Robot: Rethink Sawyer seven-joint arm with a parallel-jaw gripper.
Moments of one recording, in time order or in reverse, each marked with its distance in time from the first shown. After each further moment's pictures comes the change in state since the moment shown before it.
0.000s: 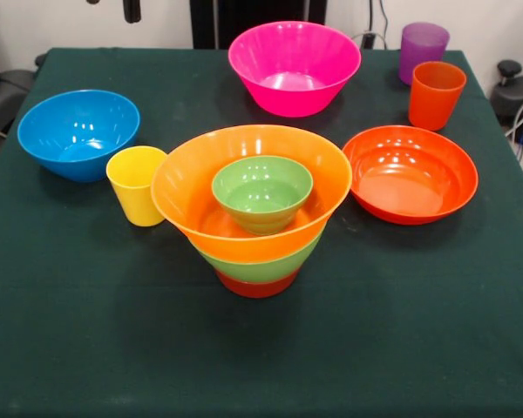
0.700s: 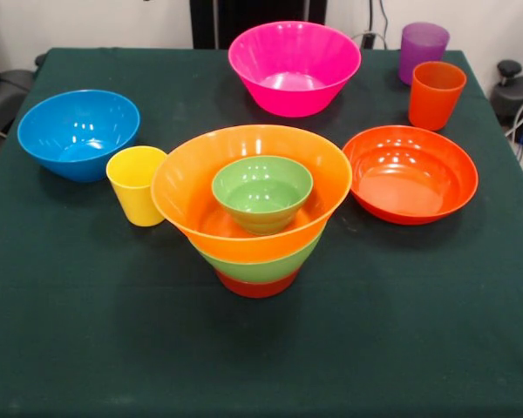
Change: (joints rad) arm 0.035 -0.001 -0.064 -0.023 0.139 0.089 0.000
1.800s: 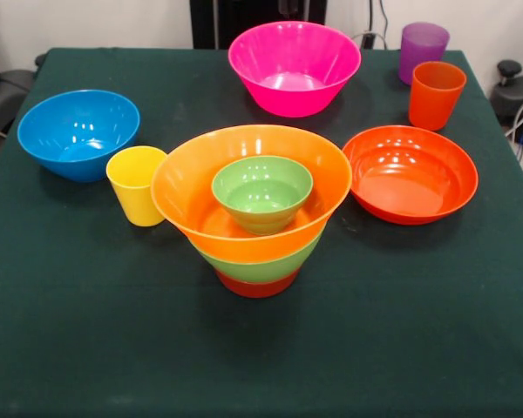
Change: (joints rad) arm 0.220 0.070 -0.058 -0.131 0.115 0.084 0.000
